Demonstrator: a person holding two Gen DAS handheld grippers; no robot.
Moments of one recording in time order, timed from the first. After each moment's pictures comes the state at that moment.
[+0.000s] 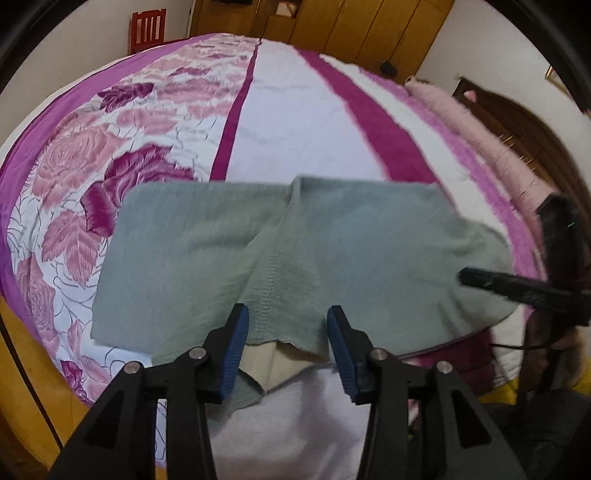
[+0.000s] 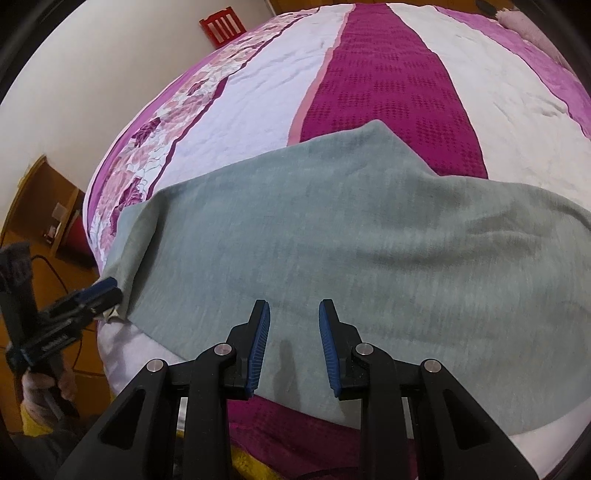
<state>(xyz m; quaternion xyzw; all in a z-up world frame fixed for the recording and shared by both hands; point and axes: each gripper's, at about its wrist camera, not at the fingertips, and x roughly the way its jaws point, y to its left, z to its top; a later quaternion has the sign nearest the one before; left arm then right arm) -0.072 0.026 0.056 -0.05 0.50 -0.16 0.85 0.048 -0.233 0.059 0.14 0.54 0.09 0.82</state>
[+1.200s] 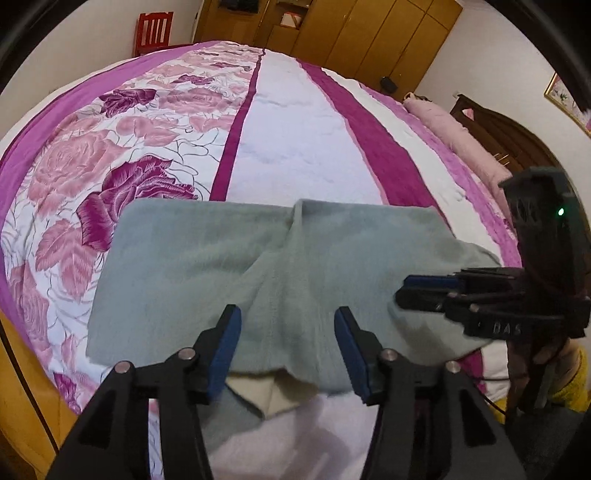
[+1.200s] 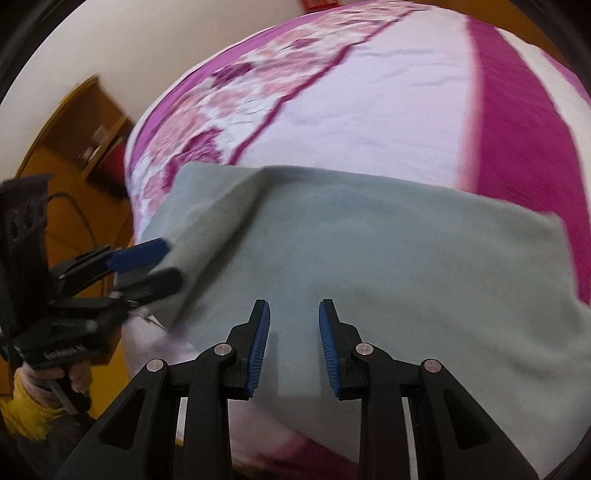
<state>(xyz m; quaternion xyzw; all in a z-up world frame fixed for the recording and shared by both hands) -0.056 0.032 0.061 -0.08 0.48 -0.16 0.86 0.104 -0.113 0.056 0.03 0.56 0.24 0.79</state>
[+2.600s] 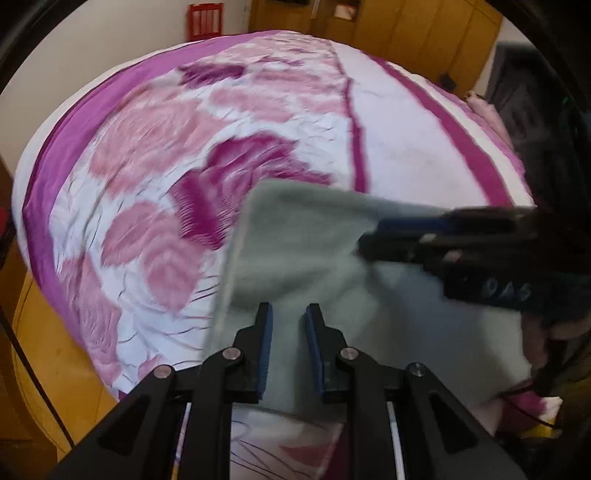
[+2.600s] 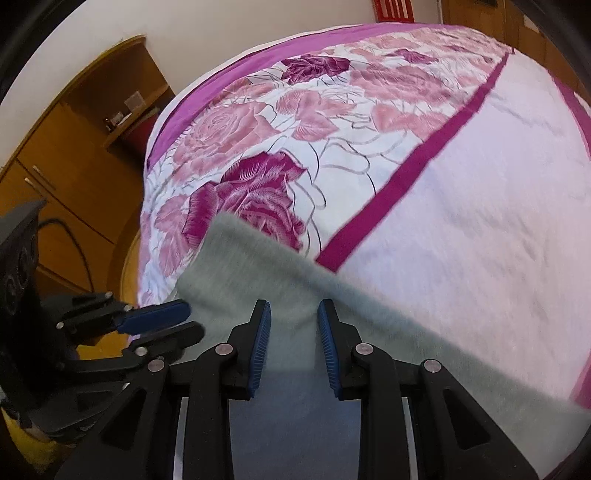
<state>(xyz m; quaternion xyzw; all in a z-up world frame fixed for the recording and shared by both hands) -0.029 0.101 0.021 -0.07 0.50 -0.04 0.86 0.184 0.006 0.031 -0.04 0.53 0.31 0.79</state>
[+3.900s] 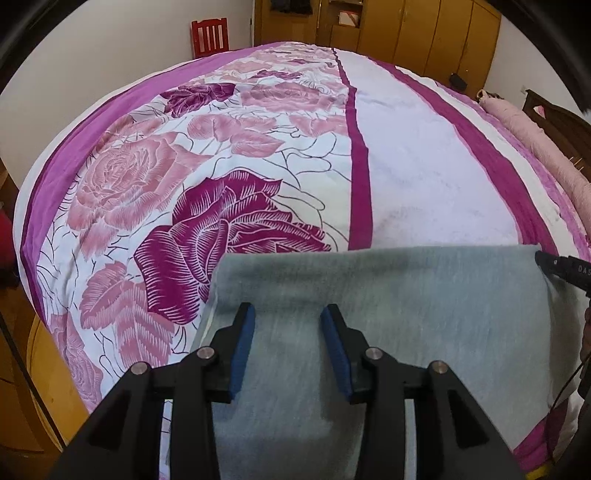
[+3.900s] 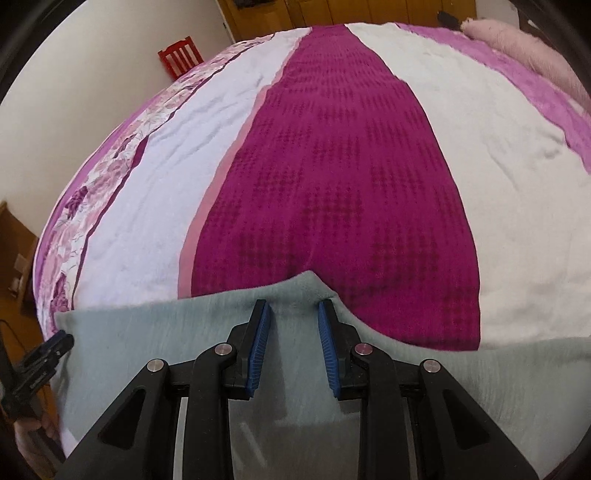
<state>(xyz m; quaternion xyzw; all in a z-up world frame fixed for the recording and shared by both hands) 0.015 0.067 0.019 -0.02 0.48 -0.01 0.88 0.149 -0.274 0.029 0.13 0.50 0.01 0.85</state>
